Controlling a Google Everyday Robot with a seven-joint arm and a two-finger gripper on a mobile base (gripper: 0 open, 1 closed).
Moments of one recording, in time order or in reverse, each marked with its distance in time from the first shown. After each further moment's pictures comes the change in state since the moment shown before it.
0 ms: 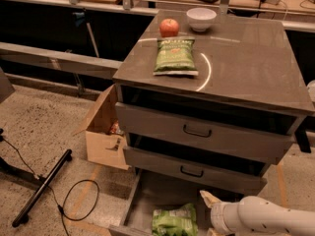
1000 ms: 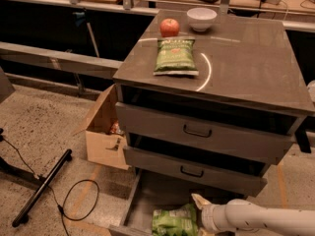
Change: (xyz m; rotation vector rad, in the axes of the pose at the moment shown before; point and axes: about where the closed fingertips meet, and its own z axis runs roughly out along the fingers) arm 0.031 0.001 0.093 -0.009 -0.046 -0.035
